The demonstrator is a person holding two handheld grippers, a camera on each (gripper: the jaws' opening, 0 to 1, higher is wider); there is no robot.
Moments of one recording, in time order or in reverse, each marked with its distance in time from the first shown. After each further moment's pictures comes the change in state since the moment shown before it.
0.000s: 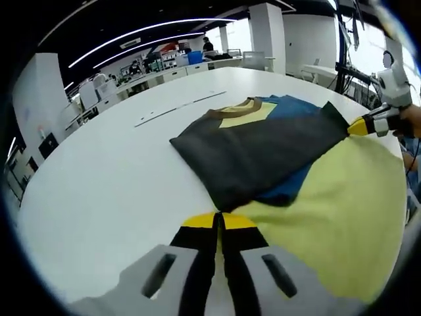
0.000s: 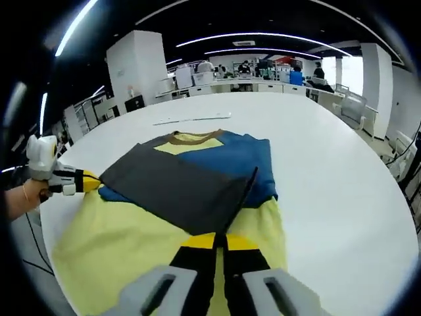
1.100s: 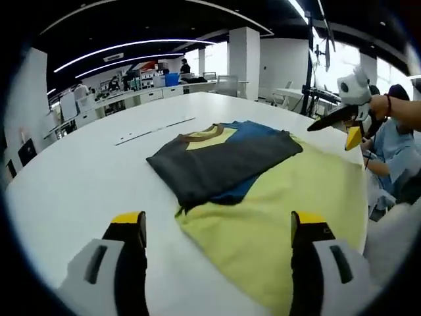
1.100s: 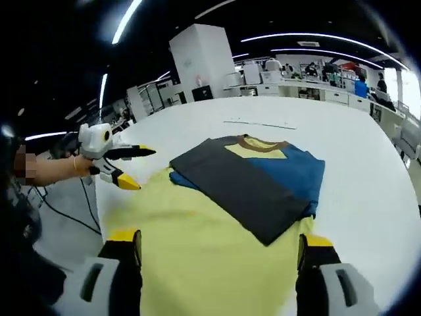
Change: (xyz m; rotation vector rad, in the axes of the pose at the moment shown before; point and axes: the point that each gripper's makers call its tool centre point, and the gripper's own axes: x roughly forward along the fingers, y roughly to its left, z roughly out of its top) left arm -0.059 -0.041 0.006 -0.001 -0.166 -0.221; right arm -0.063 0.047 0.002 -0.286 0.061 0.458
